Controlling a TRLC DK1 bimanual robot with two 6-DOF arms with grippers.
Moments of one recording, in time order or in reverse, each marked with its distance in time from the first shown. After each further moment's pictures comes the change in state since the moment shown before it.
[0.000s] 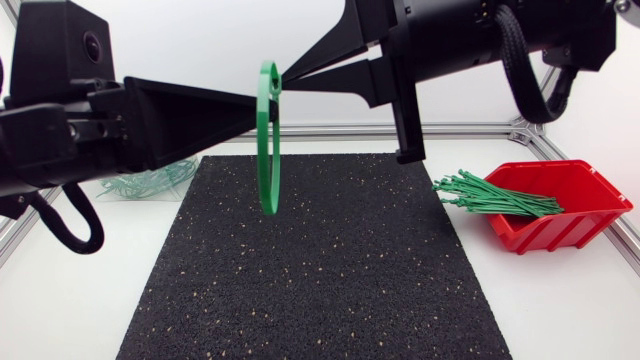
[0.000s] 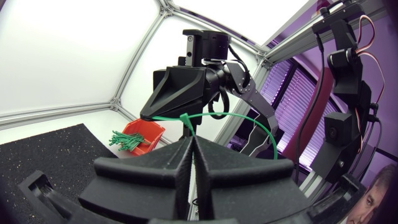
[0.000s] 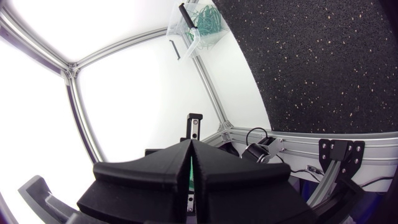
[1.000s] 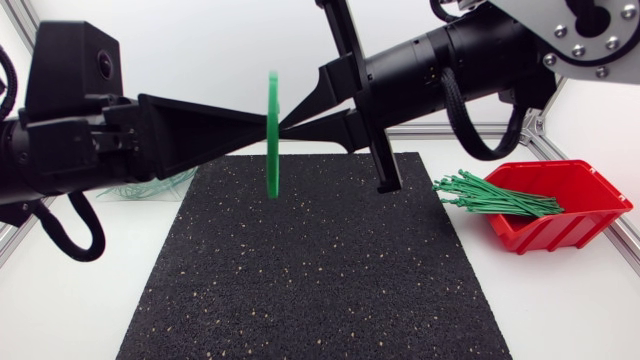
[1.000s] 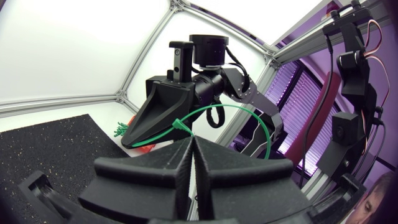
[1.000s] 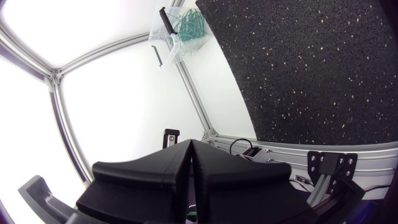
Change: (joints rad) left arm 0.018 0.000 -0.017 -0.042 -0.009 0.008; right arm 0.026 0.049 -0.073 0.017 0.053 -0.076
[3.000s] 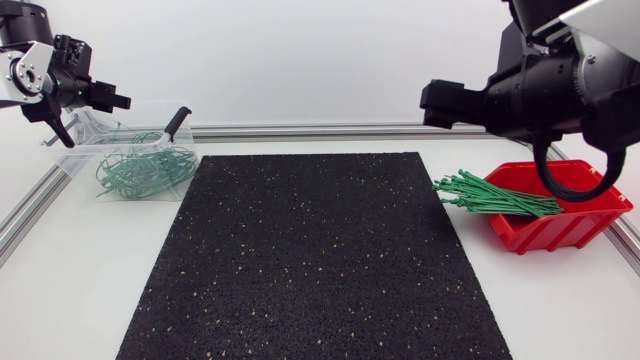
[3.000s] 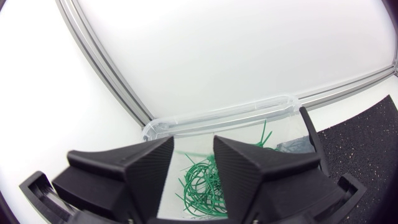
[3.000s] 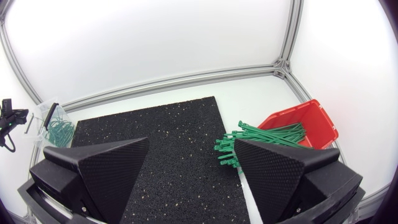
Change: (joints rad) left arm 0.623 0.784 0.651 -0.345 -1.081 0.932; right arm -0.139 -0.188 -0.143 -0.195 1.129 -1.004
